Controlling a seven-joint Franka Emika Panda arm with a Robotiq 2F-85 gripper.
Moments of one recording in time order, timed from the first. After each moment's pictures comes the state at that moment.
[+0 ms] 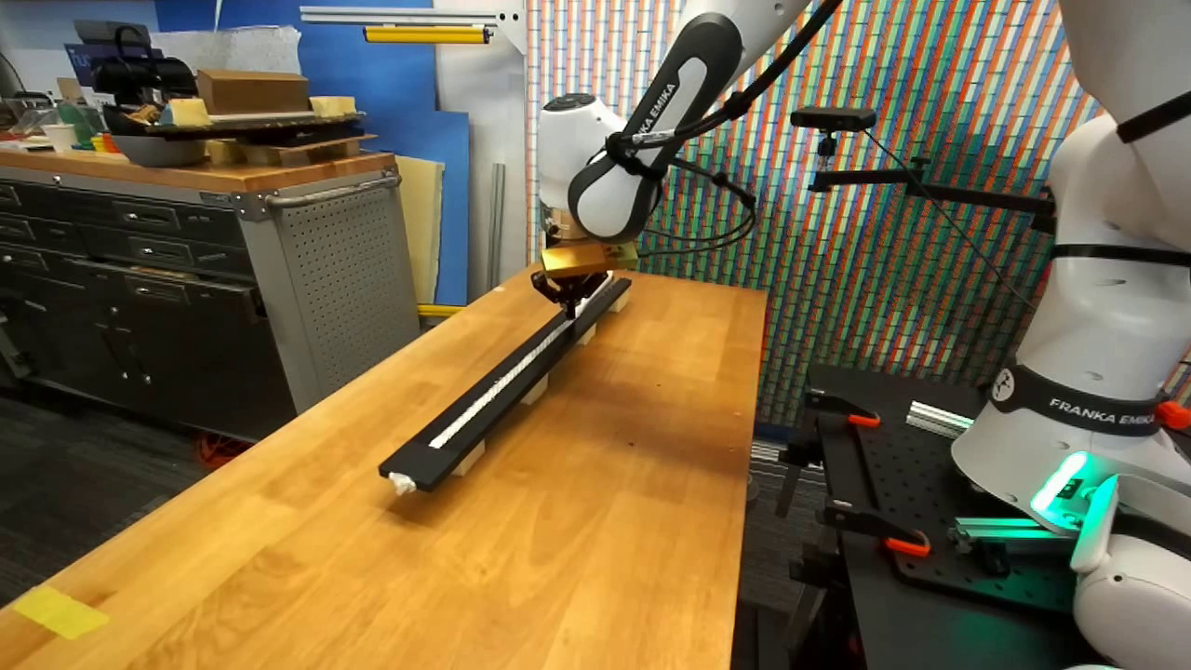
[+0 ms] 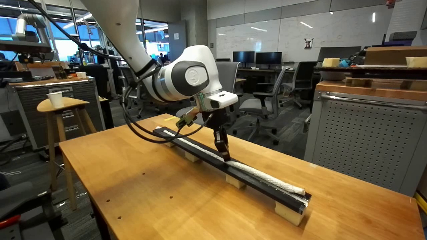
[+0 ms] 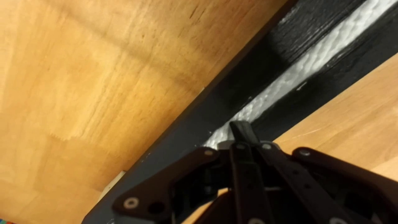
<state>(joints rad) 0.15 0.59 -0.35 -1.98 -0.17 2.68 0.96</state>
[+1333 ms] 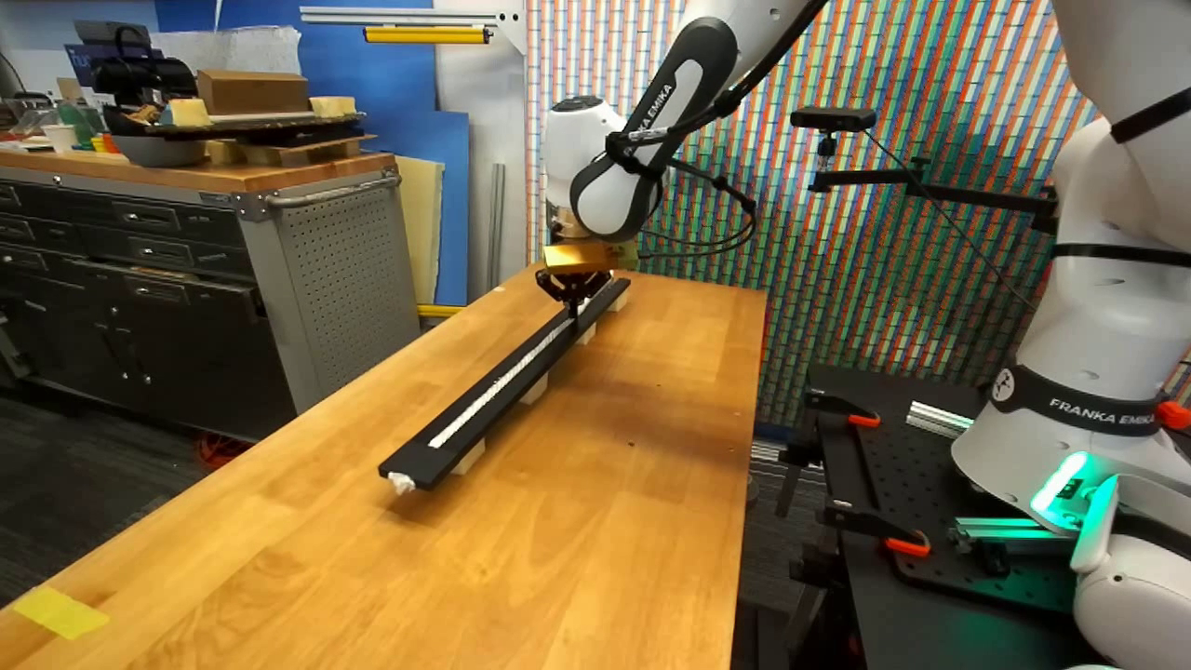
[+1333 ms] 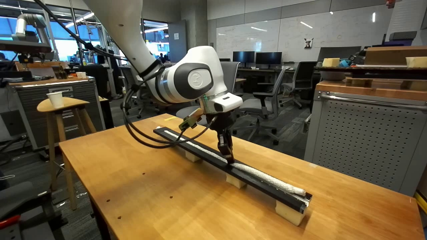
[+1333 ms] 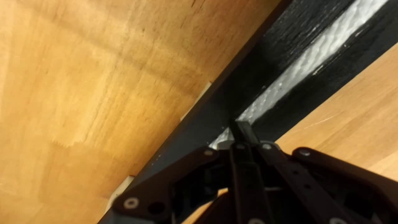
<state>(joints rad) 0.10 0.59 -0.33 -1.98 -0.13 2.70 0.96</state>
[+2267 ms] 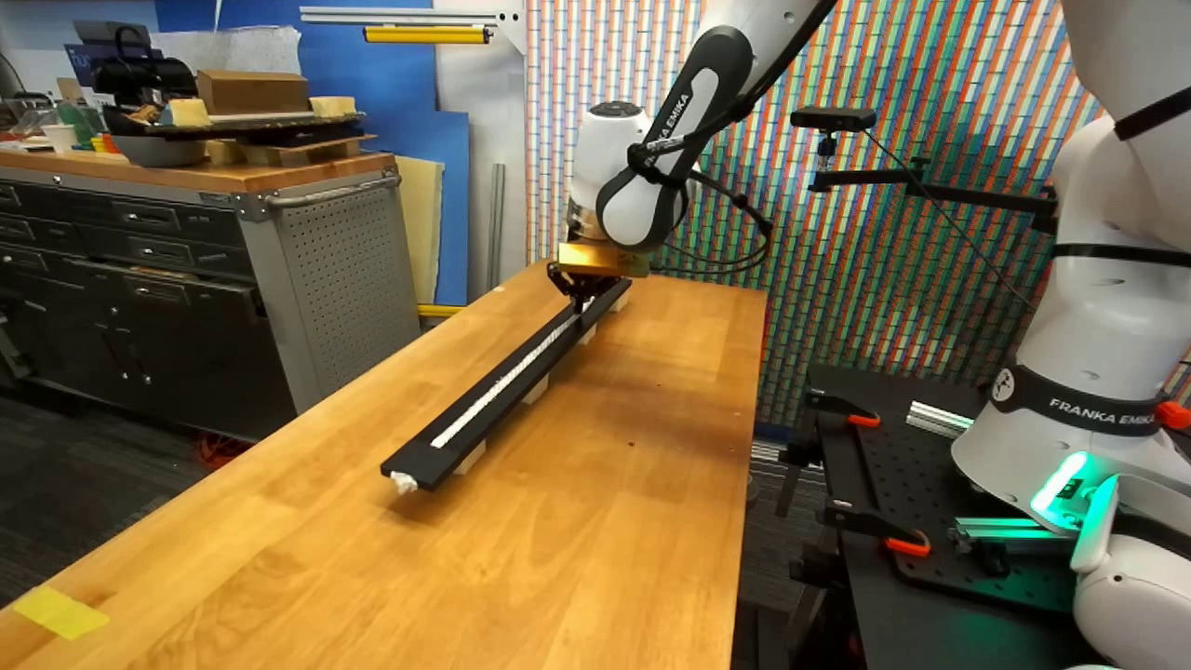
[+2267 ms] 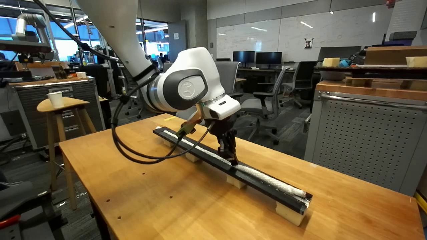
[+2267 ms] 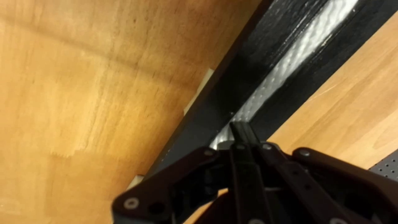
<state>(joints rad) 0.10 0.57 -0.37 -2.09 -0.08 2.91 1.01</state>
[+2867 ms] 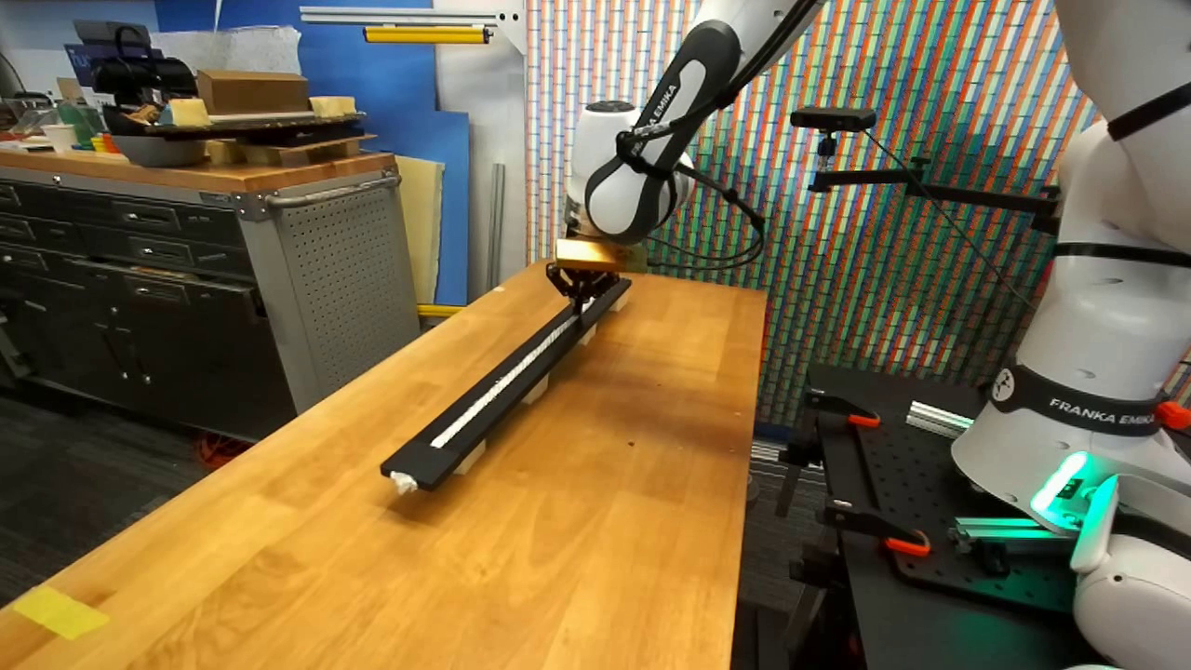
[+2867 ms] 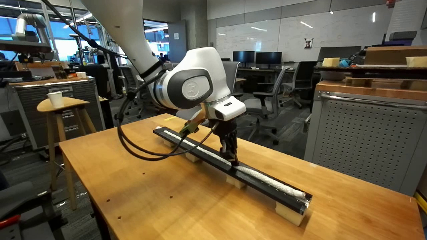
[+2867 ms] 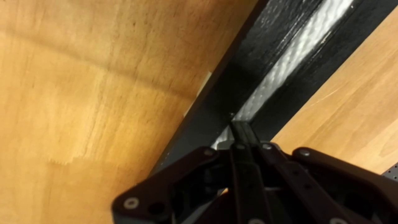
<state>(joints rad) 0.04 0.58 -0.31 -2.05 0.00 2.84 0.92</state>
